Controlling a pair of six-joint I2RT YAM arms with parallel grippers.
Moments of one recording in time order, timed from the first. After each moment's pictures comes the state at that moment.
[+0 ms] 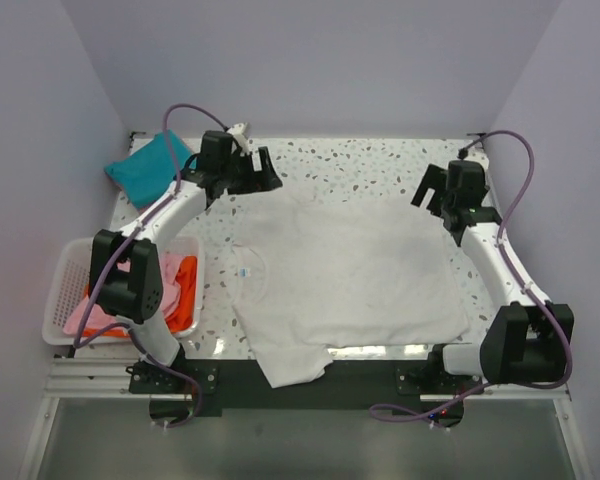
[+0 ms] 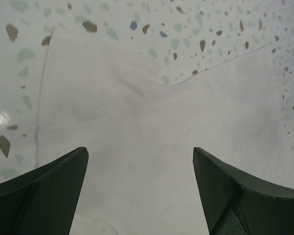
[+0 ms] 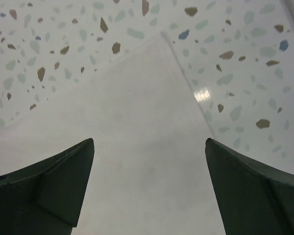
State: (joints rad) left arm -0.28 1.74 1.40 -0.25 0.30 -0.40; right arm 0.02 1.34 1.06 -0.34 0.25 0.34
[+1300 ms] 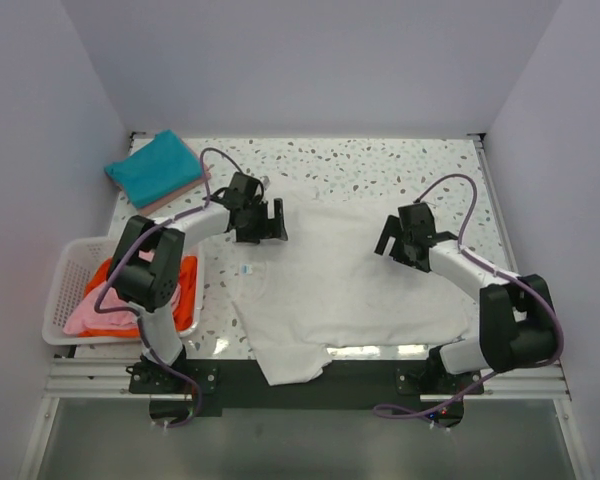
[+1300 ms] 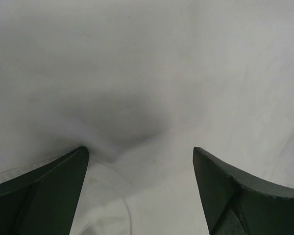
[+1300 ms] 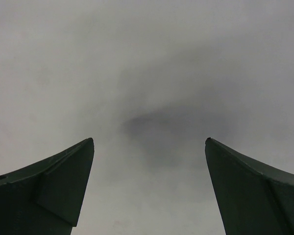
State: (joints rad) left arm -0.39 1.85 1.15 -0.32 0.20 -0.44; right arm 0.25 1.41 0.75 -0.33 0.21 0.59
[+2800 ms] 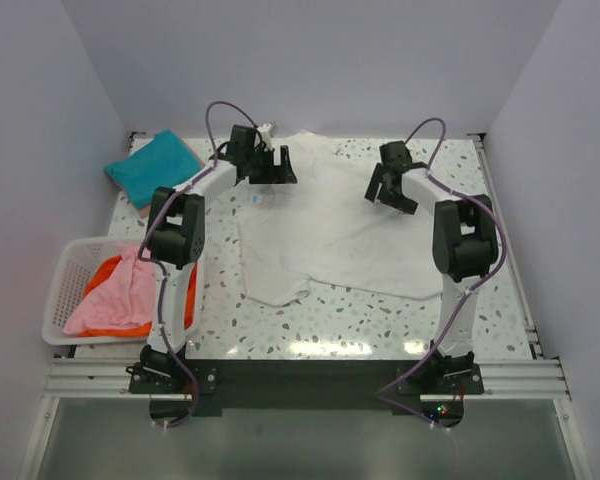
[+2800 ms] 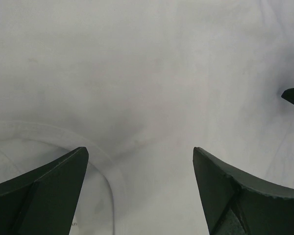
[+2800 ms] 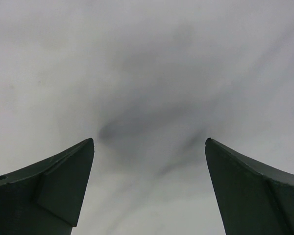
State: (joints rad) left arm -0.27 2.36 1.88 -0.27 0.41 -0.28; right arm 0.20 2.12 1.59 -0.52 0.32 0.54
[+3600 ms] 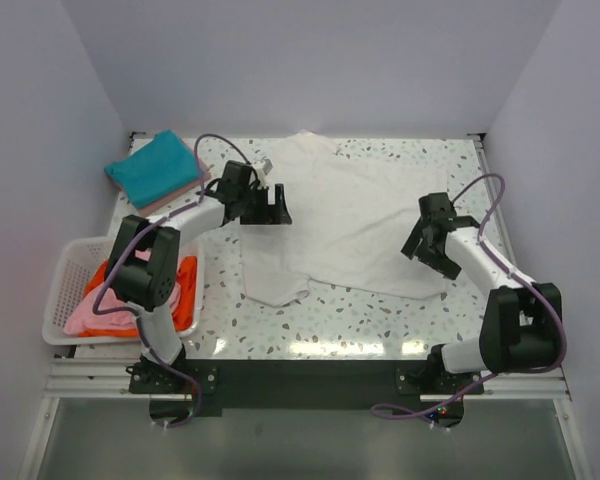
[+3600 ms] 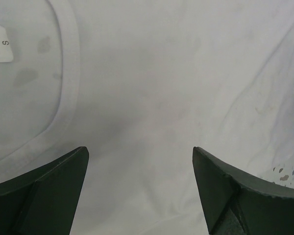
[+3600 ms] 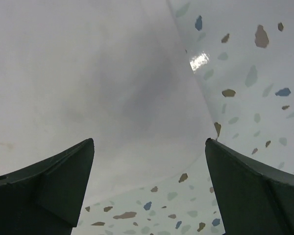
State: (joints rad) left arm -0.34 1.85 1.20 -0.20 0.33 -0.34; right arm 0.12 1.42 0.92 -0.73 0.36 0.67
